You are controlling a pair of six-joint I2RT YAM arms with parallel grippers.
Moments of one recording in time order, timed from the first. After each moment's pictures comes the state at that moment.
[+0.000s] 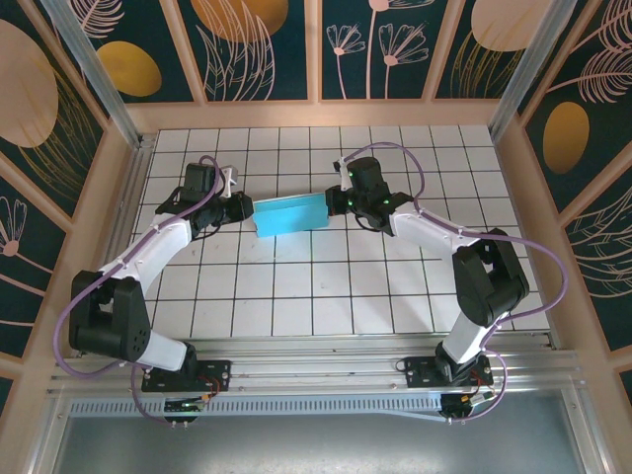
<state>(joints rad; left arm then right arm) -0.21 1.47 1.02 -0.37 0.33 -0.39 0.58 1.69 1.17 -0.12 -0.14 0.33</state>
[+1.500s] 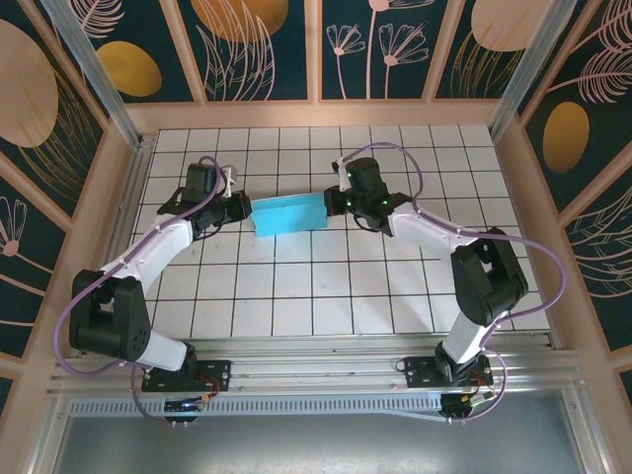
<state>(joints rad) -0.22 1.47 1.01 -0.35 0.29 -0.41 0.58 1.70 1.17 -0.11 -0.14 0.33</state>
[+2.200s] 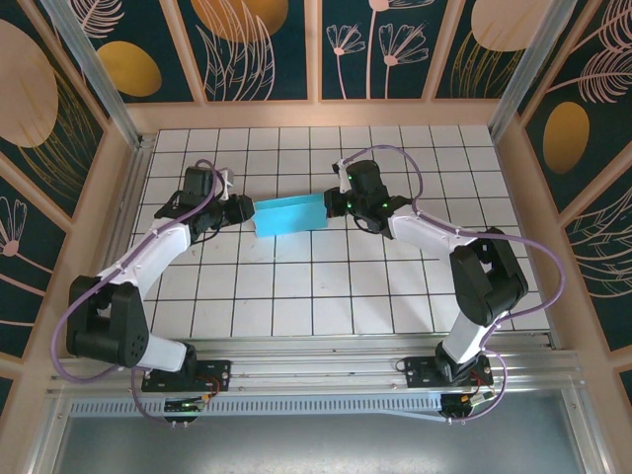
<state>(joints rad) -0.22 1.42 0.99 -0.36 0.28 -0.45 0.58 1.70 1.14 -0.06 -0.14 0.33</state>
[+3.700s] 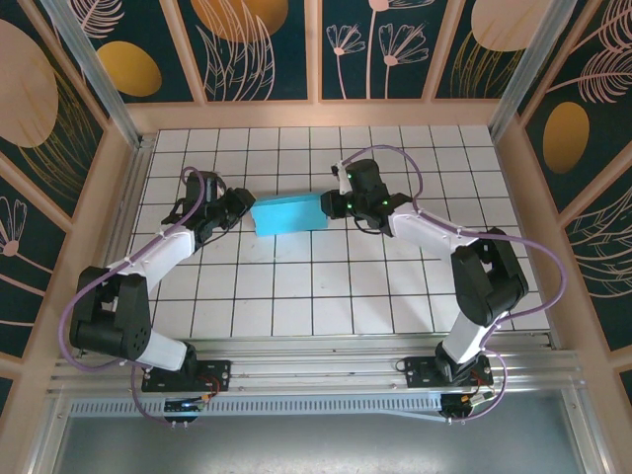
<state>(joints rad) -0.22 1.48 0.88 -0.06 0.29 -0.98 0.58 1.69 1.17 -0.15 -0.20 0.34</state>
